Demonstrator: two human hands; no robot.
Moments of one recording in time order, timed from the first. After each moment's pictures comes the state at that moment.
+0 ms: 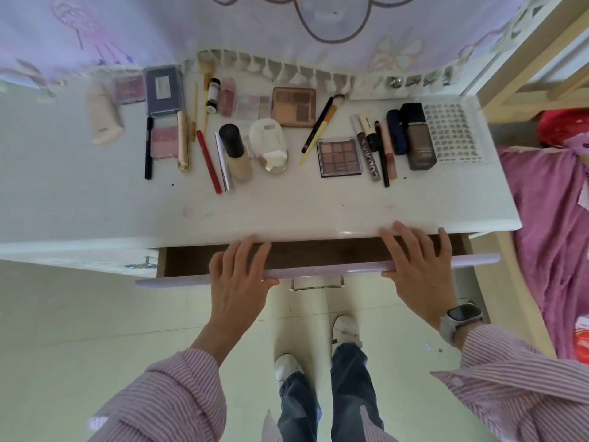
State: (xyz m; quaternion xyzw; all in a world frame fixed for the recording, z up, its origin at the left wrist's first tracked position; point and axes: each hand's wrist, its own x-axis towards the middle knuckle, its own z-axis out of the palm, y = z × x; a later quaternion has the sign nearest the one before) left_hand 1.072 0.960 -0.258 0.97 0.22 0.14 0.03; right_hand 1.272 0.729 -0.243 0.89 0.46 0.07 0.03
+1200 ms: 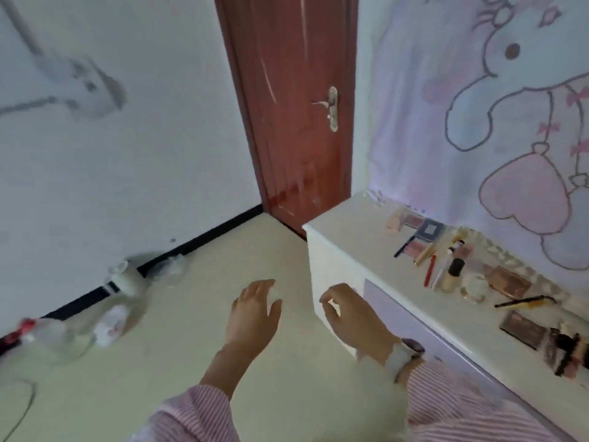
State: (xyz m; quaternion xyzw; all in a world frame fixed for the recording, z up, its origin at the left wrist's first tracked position) left_hand 0.814 0.816 0.003 0.70 0.67 0.24 0.09; right_hand 1.005 0.828 -0.001 0.55 0.75 -0.25 -0.25
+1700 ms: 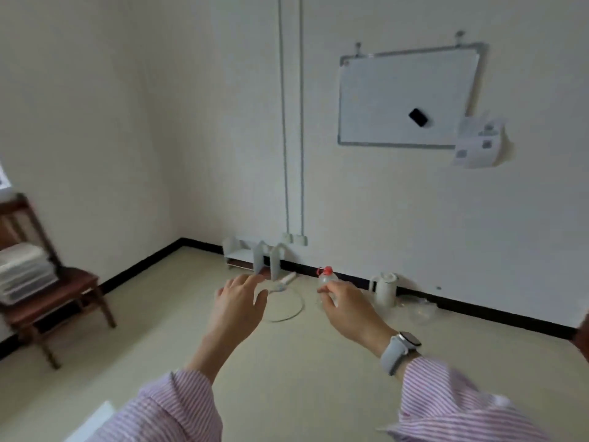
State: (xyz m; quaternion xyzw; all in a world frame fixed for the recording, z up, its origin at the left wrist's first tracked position) left_hand 0.431 0.392 0.117 0.26 0.92 0.24 -0.14; right_hand 0.517 0.580 0.120 0.07 0.94 -0.27 -0.17
